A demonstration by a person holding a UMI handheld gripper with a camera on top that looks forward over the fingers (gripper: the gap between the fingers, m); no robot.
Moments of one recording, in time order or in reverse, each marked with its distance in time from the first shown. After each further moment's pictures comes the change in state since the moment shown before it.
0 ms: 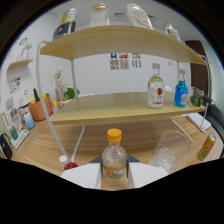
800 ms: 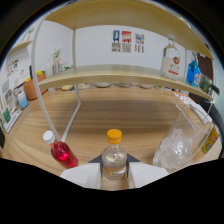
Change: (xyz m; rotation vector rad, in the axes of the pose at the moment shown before) arm 0.000 0.069 0.026 -0.187 0.045 -0.072
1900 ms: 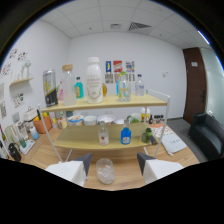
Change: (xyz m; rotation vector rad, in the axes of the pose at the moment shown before) arm 0.149 -0.150 -0.214 0.259 -0.030 0.051
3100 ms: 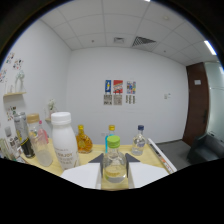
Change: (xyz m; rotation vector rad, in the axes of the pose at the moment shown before) arm 0.038 -0.190 0.113 0.189 0.012 -0.068
